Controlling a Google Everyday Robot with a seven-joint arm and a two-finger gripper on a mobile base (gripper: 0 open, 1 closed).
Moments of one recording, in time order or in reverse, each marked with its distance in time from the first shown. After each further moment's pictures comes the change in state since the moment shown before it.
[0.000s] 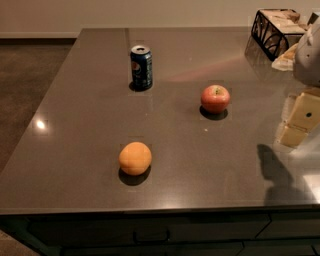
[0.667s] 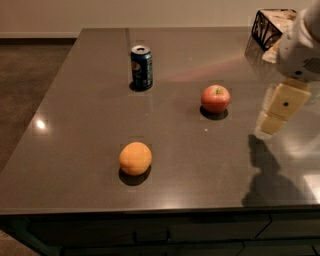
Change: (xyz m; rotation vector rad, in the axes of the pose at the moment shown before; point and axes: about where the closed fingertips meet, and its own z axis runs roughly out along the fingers) arm -0.019 -0.024 0.012 0.048 -0.006 0.035
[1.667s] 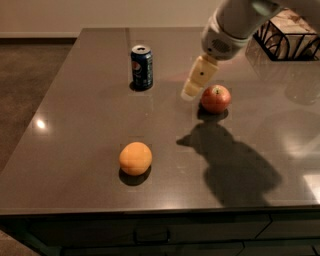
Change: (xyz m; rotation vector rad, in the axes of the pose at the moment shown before) arm -0.118 -0.085 0.078 0.047 -0.153 0.124
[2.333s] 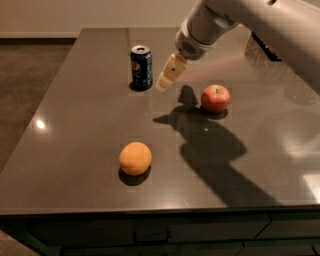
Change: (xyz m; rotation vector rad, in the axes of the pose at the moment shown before) arm -0.059 -0.027 0.062 0.041 -0.101 0.077
